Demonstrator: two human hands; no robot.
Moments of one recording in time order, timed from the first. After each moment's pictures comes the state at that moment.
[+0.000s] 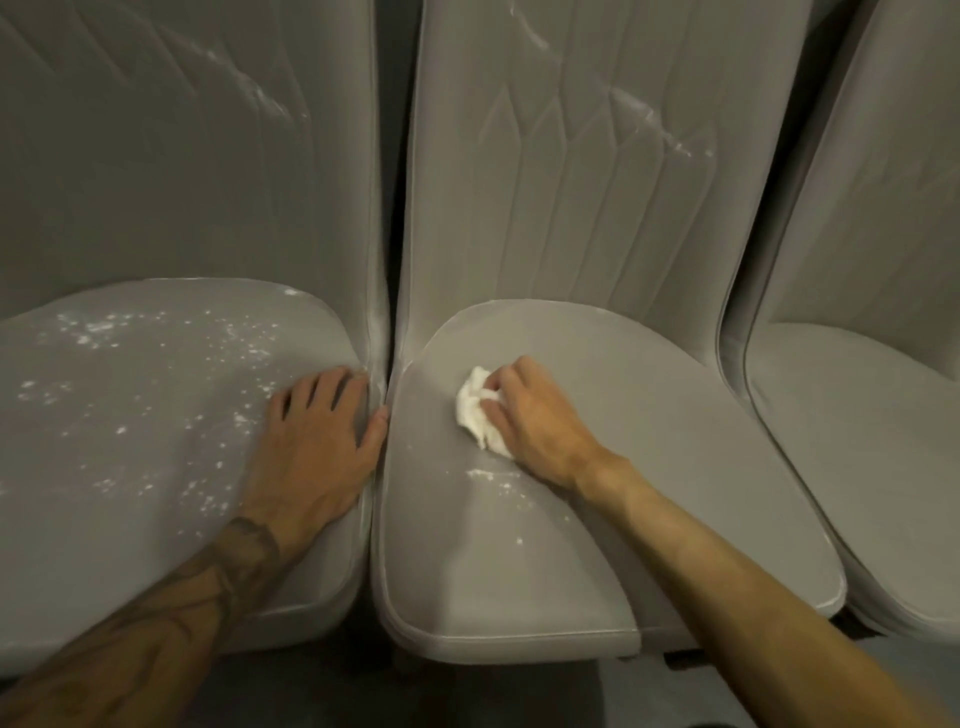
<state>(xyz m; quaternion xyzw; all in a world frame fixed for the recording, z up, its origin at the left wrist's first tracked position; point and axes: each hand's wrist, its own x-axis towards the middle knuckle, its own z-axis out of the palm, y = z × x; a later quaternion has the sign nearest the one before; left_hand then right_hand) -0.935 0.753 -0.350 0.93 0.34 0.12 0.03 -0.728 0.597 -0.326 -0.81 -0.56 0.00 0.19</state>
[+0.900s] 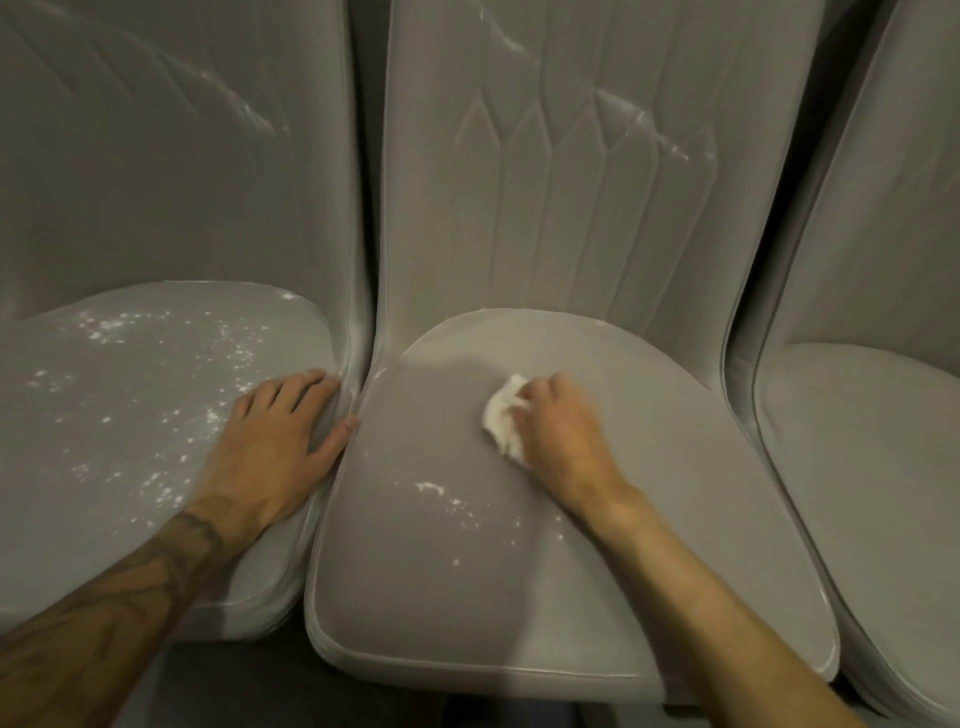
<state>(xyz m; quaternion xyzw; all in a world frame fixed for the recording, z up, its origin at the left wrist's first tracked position) -0.931 0.750 -0.344 0.93 0.36 0.10 0.05 -0.677 0.561 -0.342 -0.83 -0.51 -0.08 0.21</state>
